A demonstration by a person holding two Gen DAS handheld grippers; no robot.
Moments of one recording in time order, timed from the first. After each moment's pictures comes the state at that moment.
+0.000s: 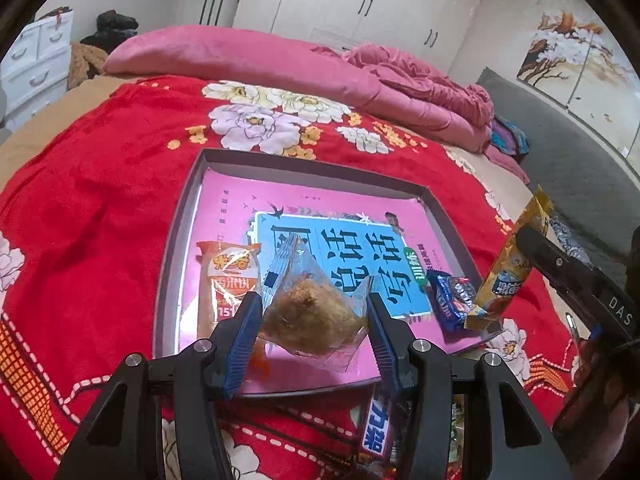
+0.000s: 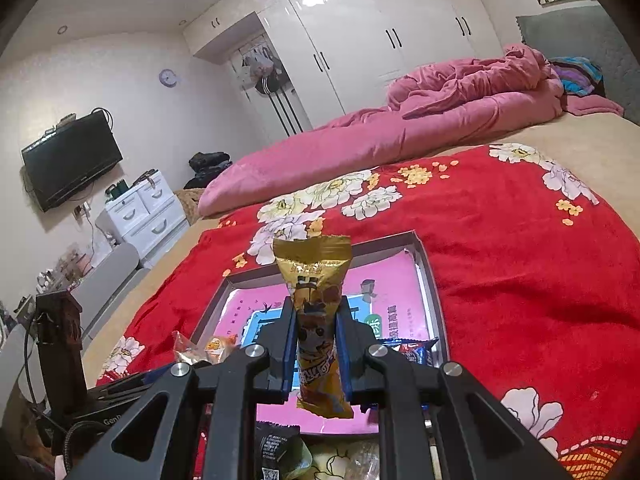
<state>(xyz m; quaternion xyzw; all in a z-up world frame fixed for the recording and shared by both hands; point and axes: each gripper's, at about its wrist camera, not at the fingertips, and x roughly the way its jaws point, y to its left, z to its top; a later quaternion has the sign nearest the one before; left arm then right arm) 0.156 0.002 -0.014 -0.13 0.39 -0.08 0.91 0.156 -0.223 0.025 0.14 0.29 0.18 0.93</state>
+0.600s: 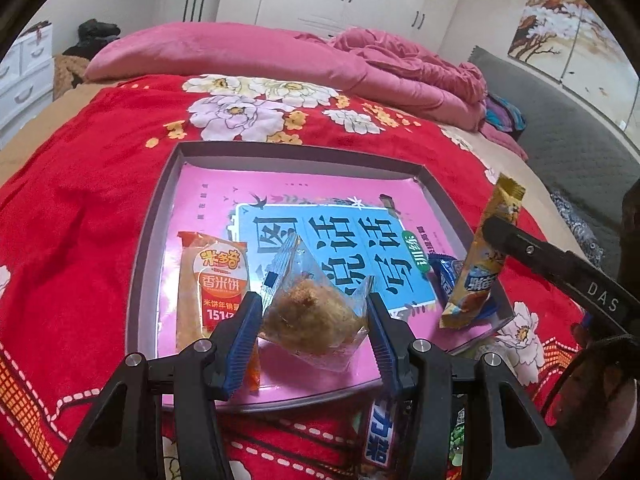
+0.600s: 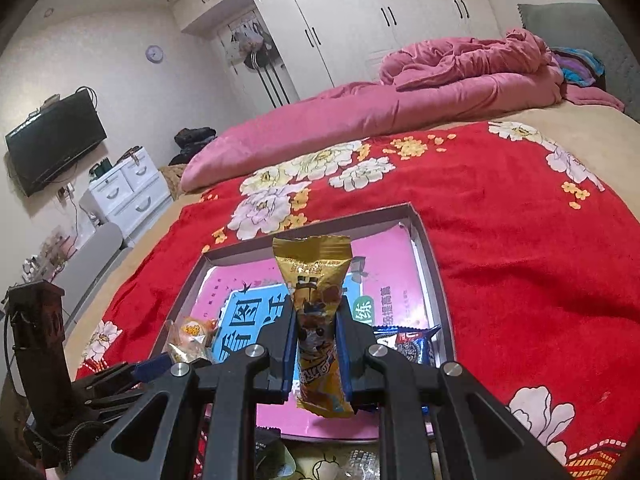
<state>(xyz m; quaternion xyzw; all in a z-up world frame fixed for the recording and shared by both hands) 0.169 -0.013 -0.024 -0.09 0.40 -0.10 0.90 0.180 -0.211 0.002 0.12 0.33 0.16 0.92</state>
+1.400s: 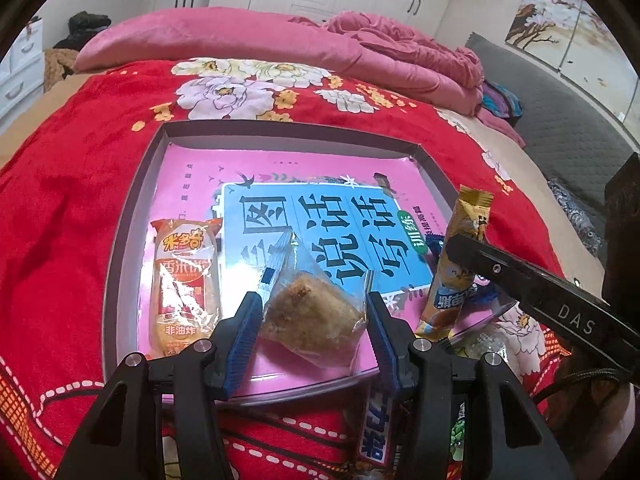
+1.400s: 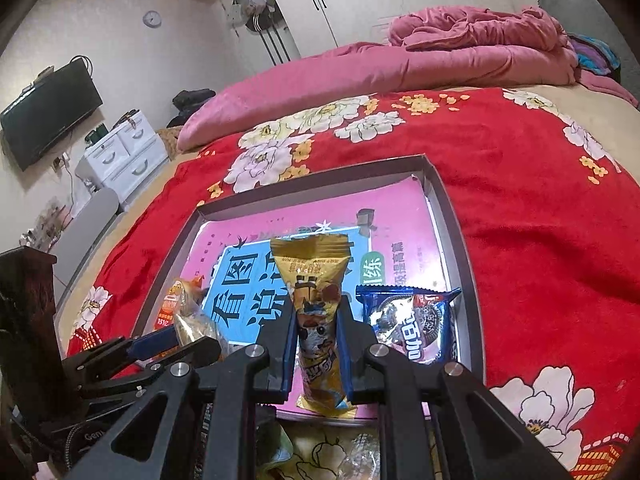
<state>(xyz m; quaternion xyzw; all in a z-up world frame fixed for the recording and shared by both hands) 0.171 -0.020 -0.035 -0.09 0.43 -0.11 0.89 0.188 -0.196 -0.022 0.10 0.40 0.17 0.90</state>
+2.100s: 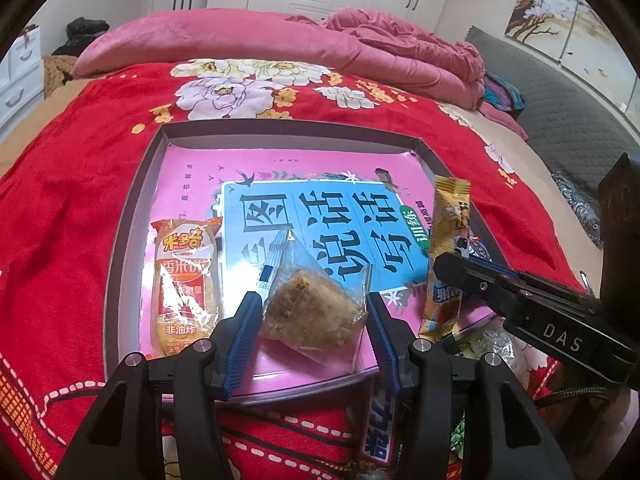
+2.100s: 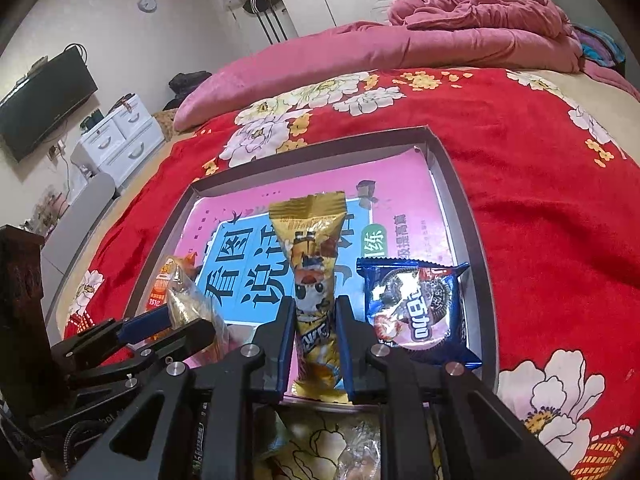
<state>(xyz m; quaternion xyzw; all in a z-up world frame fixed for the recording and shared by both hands) 0.169 -0.024 -0.036 -0.07 0.43 -0.10 0.89 0.189 -0.191 -0.034 0.09 0.43 0.17 0.88</state>
